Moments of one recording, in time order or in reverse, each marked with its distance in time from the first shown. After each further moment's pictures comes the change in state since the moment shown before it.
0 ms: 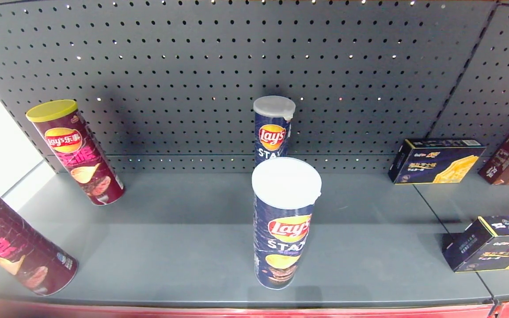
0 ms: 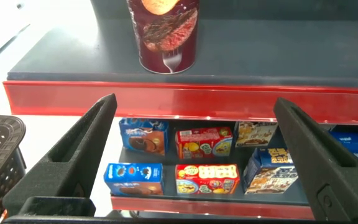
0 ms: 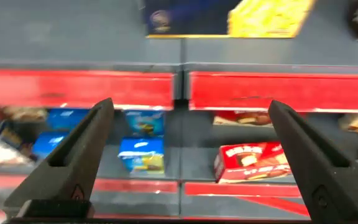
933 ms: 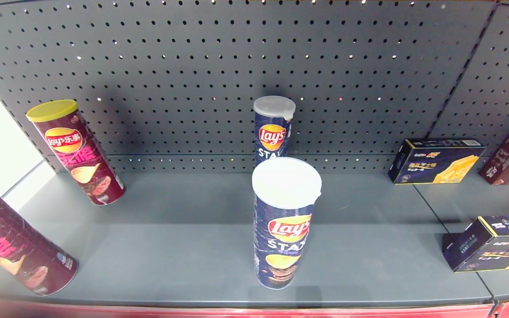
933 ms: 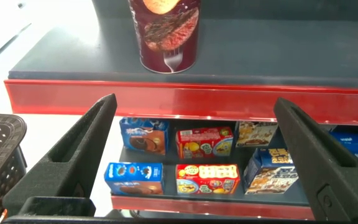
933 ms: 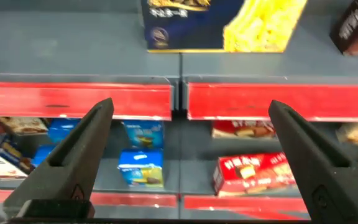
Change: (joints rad) left arm 0.001 0.000 0.001 0.000 0.005 -0.002; right arm 0.033 -0.077 0.000 0.000 0.000 0.004
